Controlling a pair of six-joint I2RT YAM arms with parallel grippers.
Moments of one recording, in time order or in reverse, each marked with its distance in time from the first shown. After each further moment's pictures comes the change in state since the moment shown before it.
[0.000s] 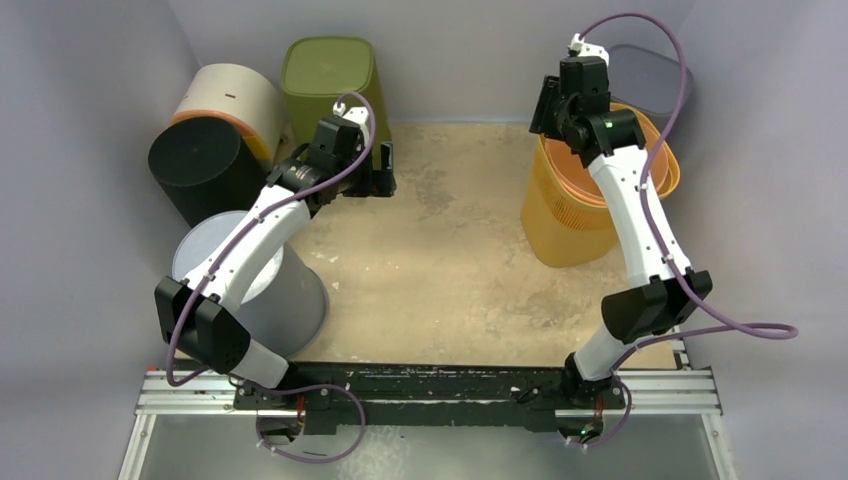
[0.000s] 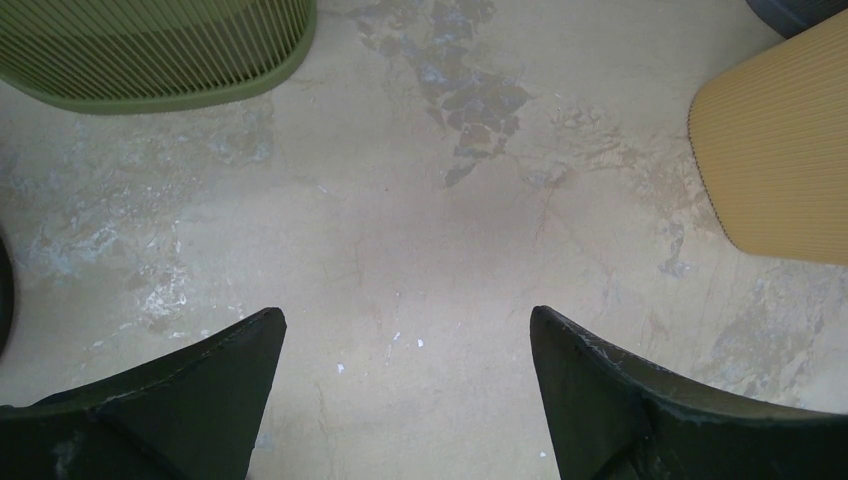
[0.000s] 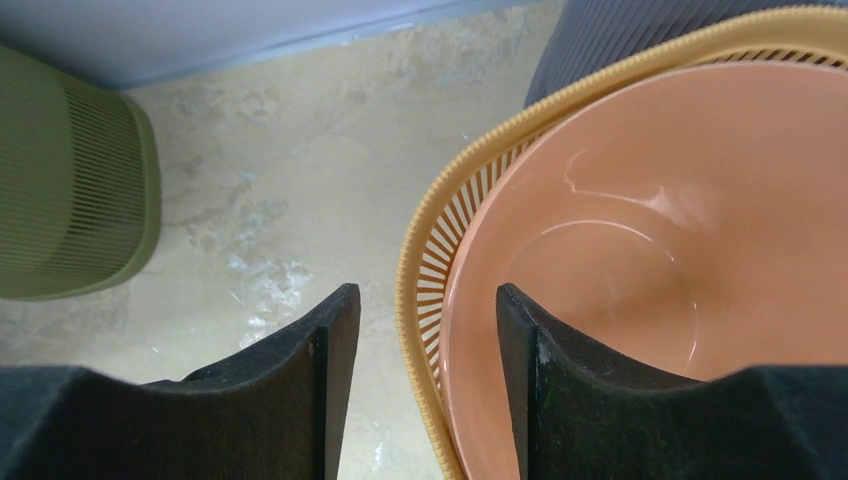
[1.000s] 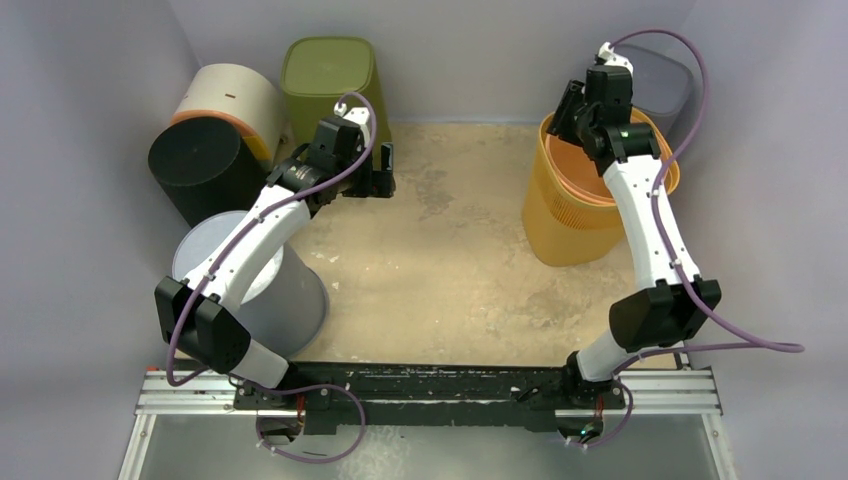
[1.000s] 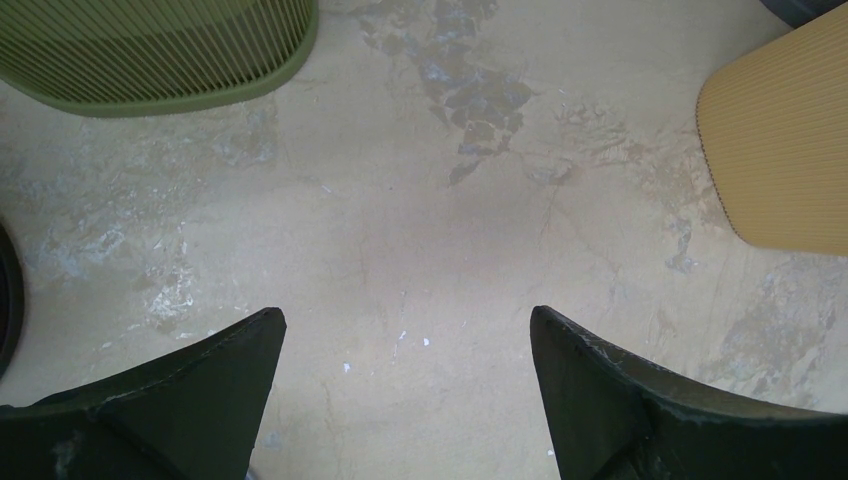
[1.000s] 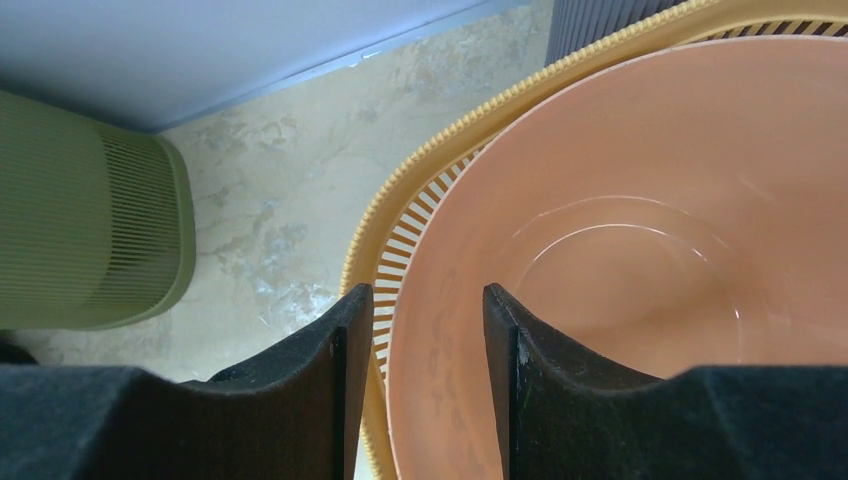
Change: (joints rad) left arm 0.000 0.000 0.000 -0.005 -0.001 0.018; right arm -0.117 -0.063 -0.185 0.147 -0.134 0.073
